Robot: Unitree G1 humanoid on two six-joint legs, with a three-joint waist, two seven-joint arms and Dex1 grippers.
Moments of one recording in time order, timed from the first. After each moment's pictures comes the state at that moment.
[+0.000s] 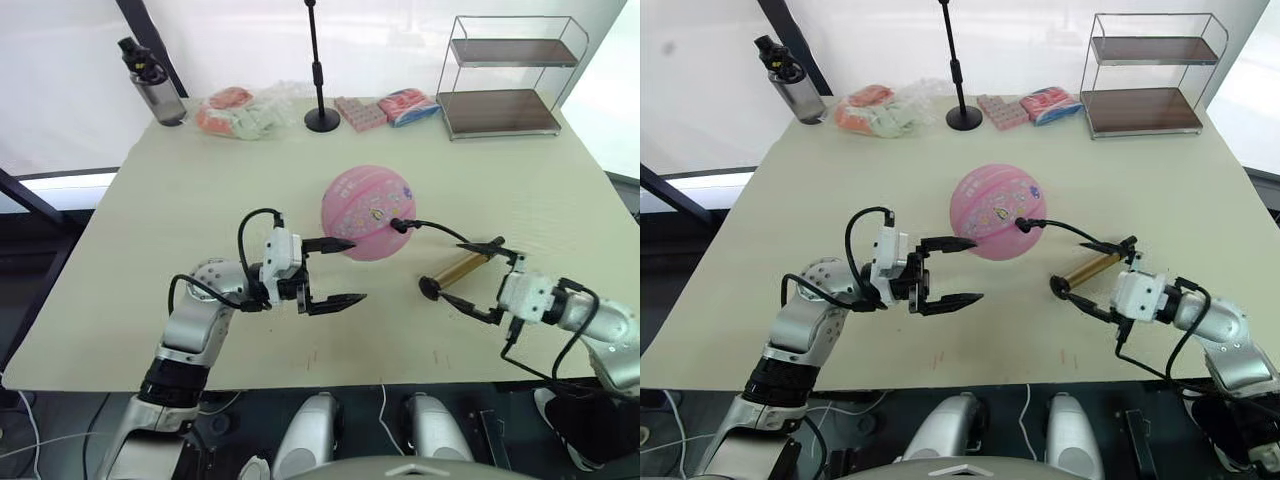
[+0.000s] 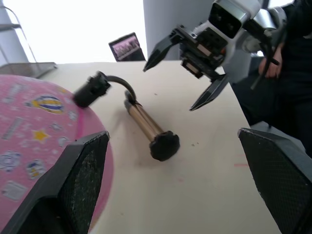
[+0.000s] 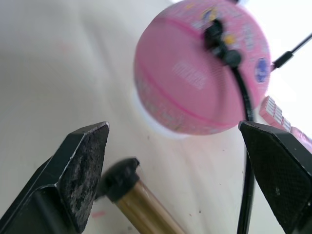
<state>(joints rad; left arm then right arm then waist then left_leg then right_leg) -0.32 0.51 -0.07 -0.08 -0.43 0.10 -1.18 -0.03 -0.76 0.08 -0.01 0.33 -0.47 0.82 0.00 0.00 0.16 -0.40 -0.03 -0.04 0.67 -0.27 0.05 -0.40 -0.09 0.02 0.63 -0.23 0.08</state>
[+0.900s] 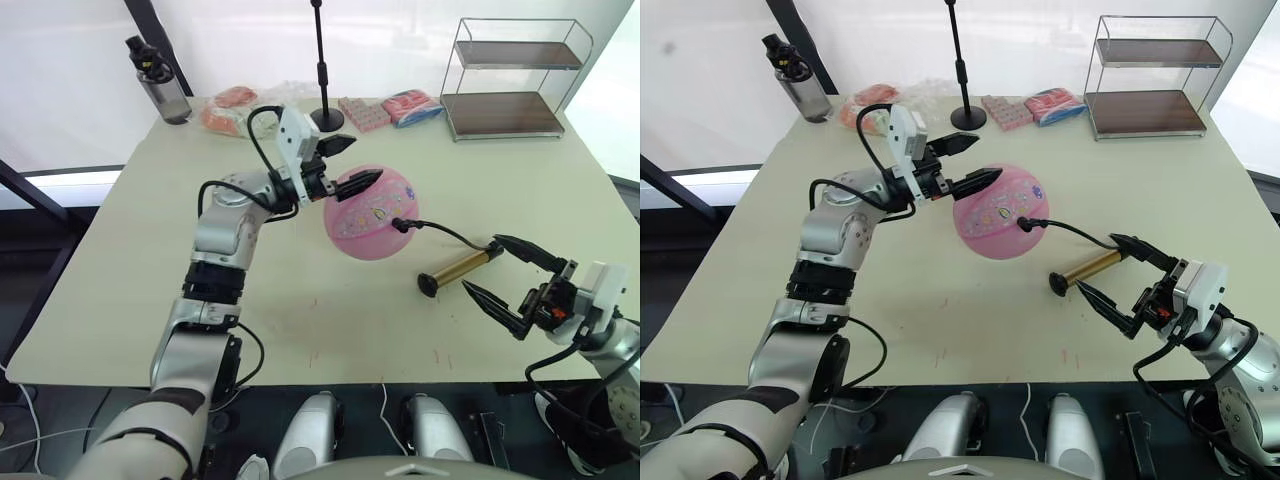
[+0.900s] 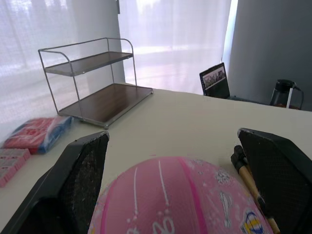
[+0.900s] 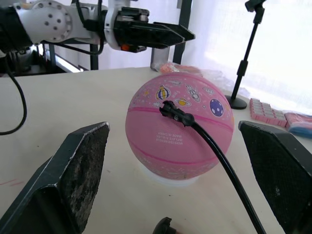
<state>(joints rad) -0.87 0.35 -0.04 0.35 -0.34 0.27 -0.91 0.19 -0.63 -0.16 -0.37 0.63 -0.13 0.83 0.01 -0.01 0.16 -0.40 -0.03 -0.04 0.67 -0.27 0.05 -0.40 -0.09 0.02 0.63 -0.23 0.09</state>
